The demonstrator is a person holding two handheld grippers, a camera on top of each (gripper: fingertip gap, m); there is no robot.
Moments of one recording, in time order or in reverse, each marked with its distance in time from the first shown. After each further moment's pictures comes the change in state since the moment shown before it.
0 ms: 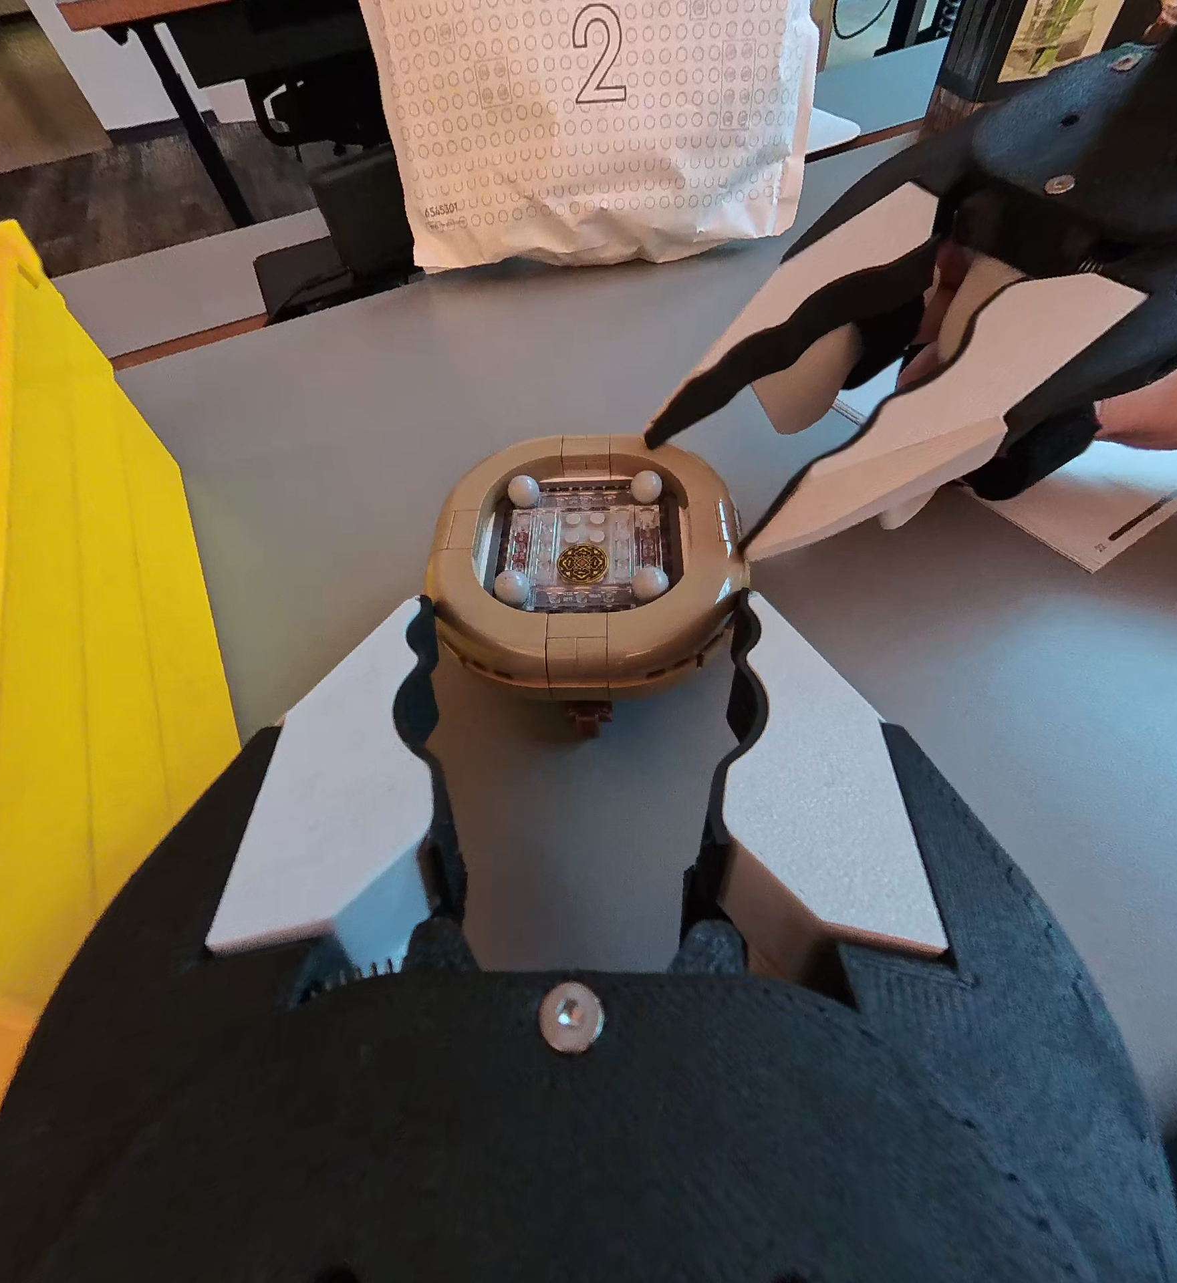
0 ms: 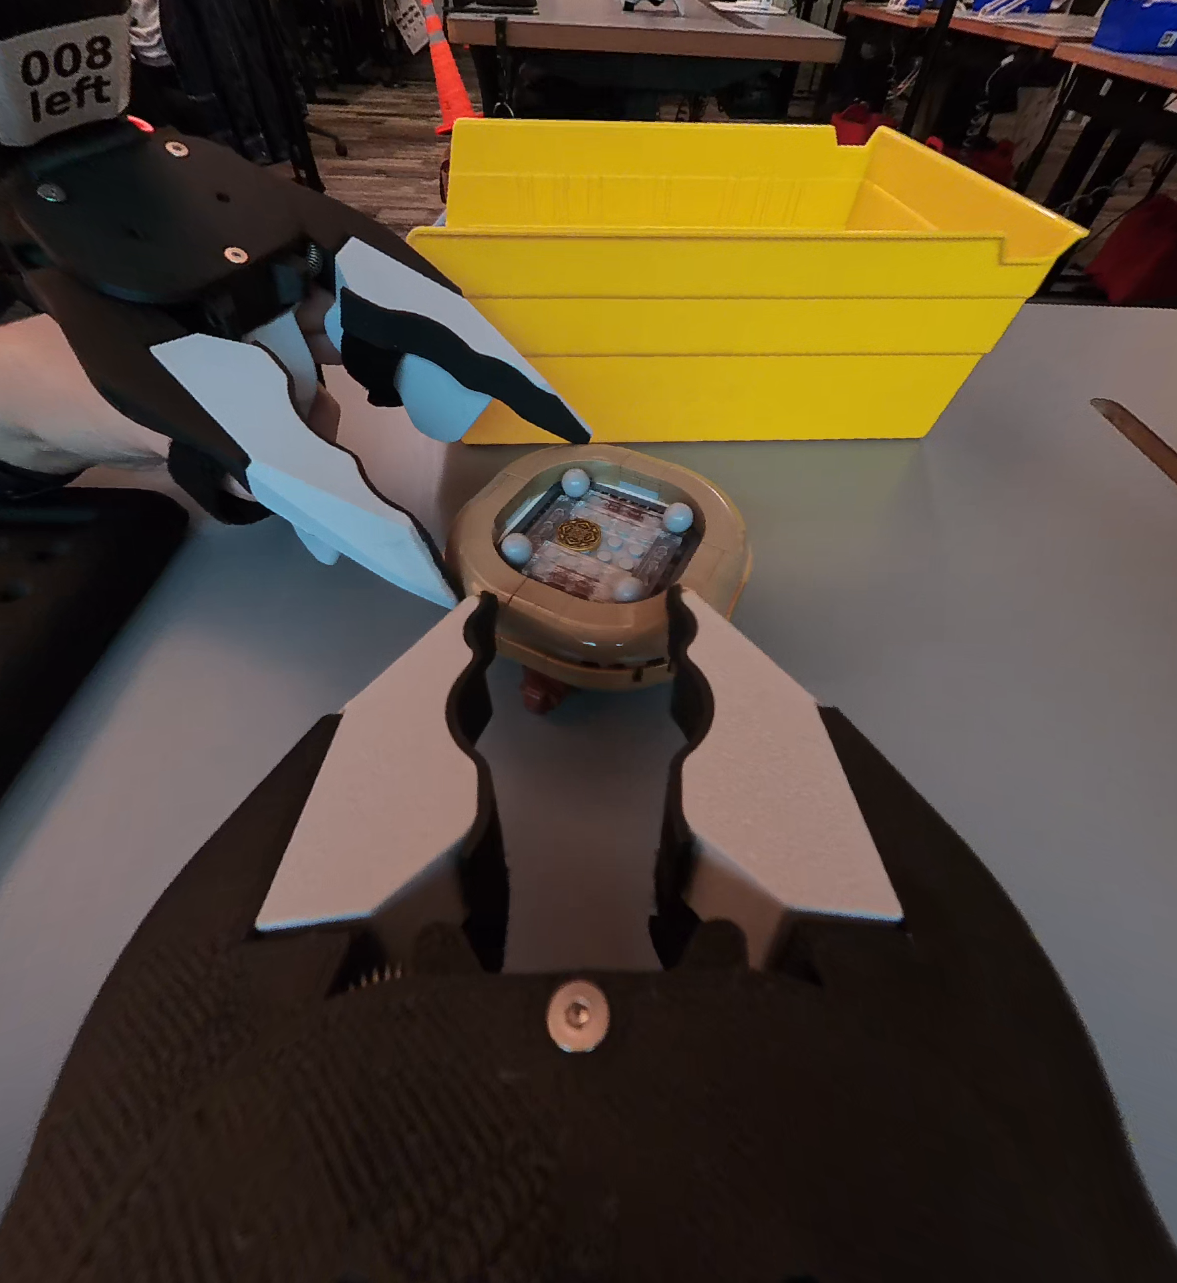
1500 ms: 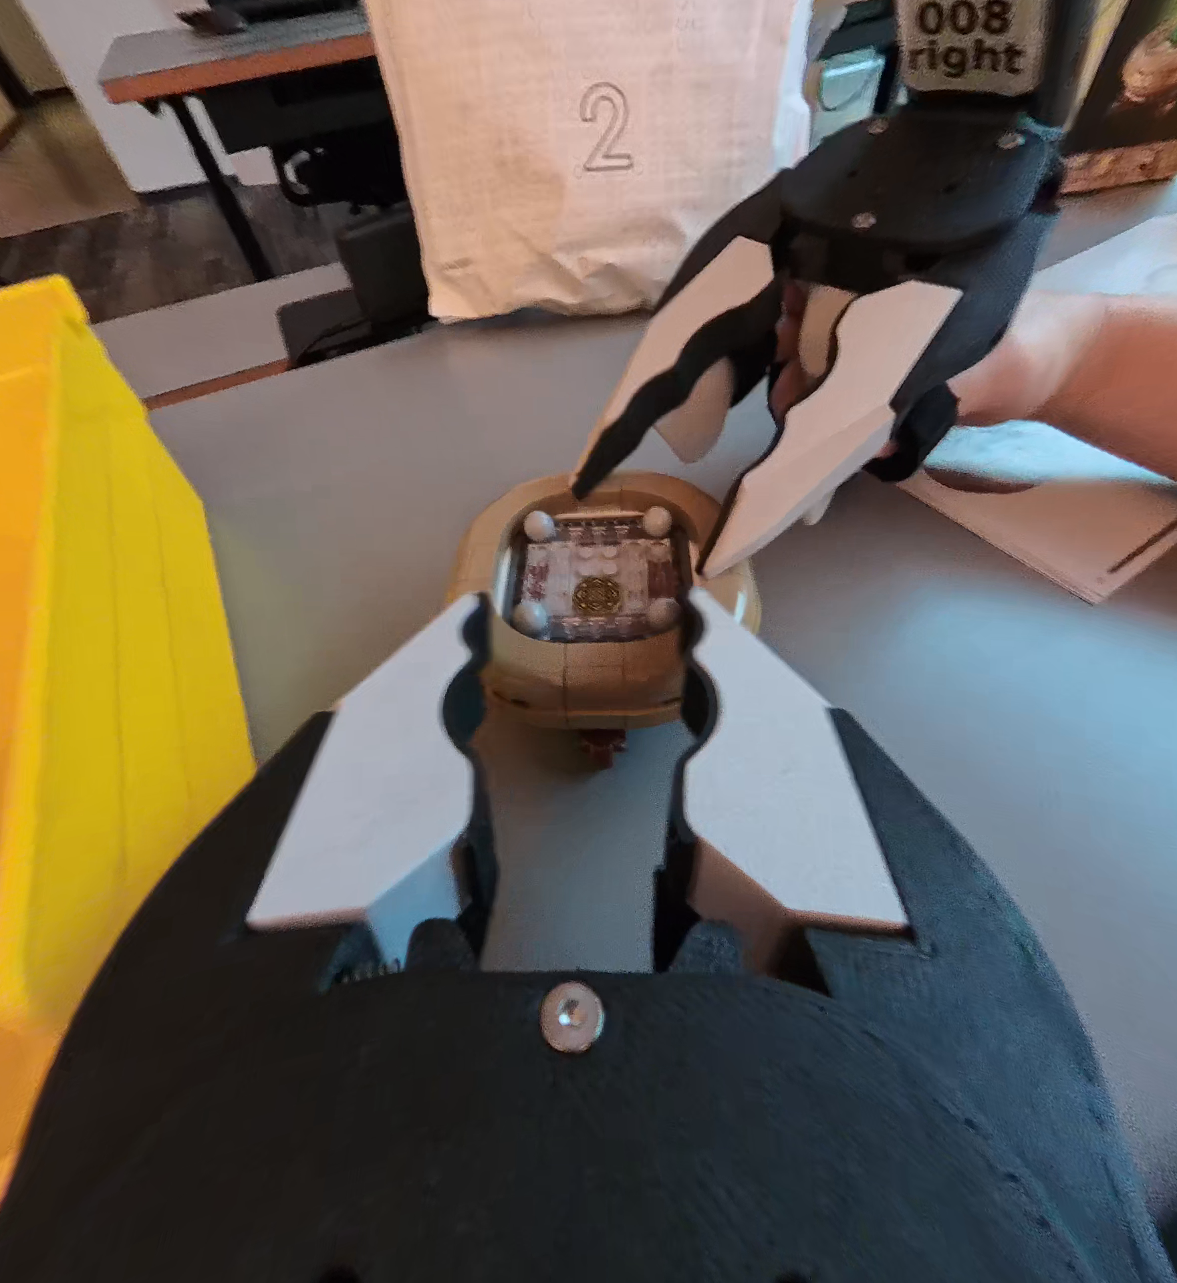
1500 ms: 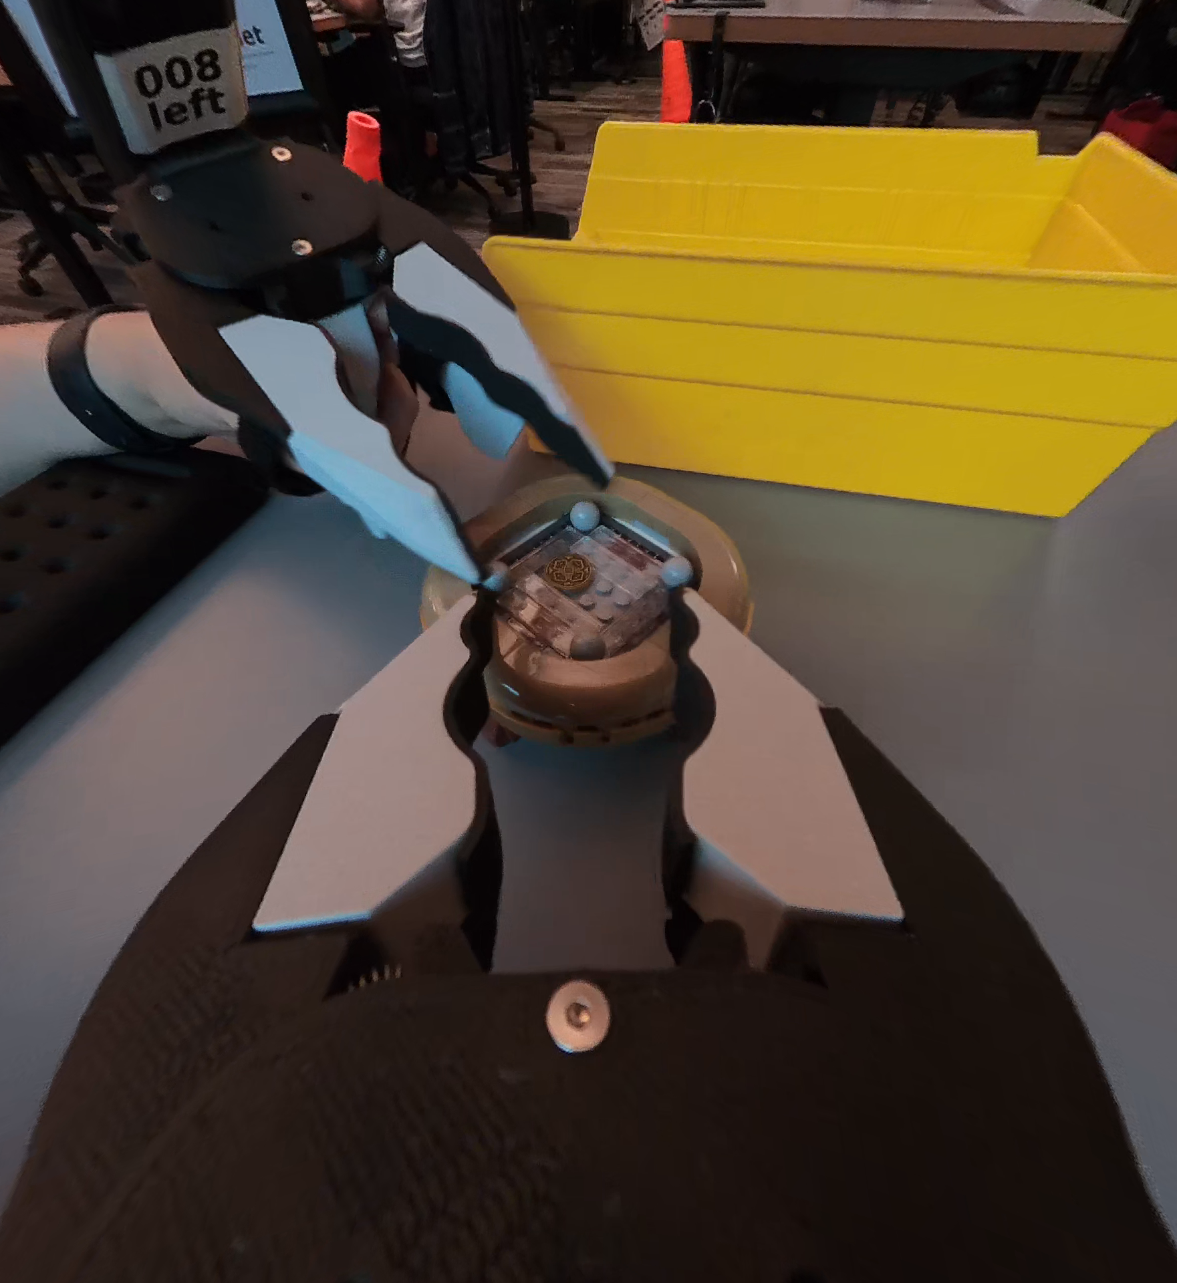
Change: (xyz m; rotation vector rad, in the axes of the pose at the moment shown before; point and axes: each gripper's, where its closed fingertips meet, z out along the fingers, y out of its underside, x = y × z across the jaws) left arm -0.004 -0.010 0.001 0.065 -0.005 0.002; right arm 0.007 -0.006 0.019 -0.004 -0.288 -0.062
